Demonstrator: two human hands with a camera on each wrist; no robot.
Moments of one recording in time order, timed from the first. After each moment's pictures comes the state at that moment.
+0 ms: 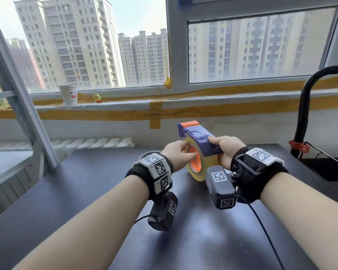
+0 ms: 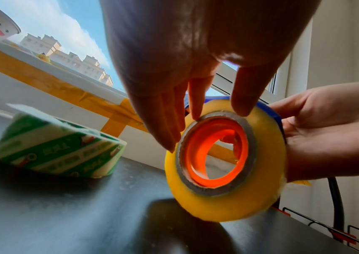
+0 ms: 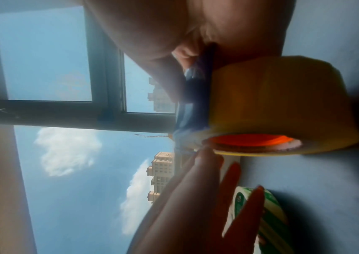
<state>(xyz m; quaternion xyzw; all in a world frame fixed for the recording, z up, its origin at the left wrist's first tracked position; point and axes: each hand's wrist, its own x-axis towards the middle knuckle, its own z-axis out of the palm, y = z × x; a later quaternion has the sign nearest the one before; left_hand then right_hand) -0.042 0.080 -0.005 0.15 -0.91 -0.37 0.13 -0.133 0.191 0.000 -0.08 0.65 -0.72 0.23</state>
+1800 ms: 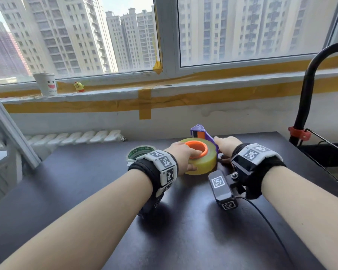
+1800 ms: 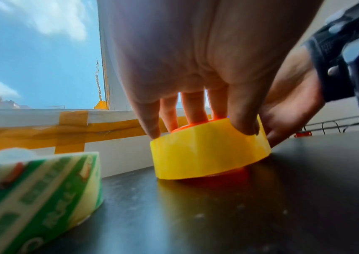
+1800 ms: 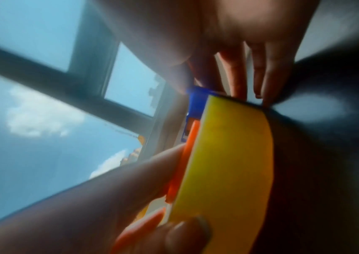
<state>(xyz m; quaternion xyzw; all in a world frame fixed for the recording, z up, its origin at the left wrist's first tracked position) -0.092 0.070 -0.031 0.03 -1.00 -0.05 -0.03 -0.170 0.202 -0.020 -0.04 0.82 -0.54 0.19</state>
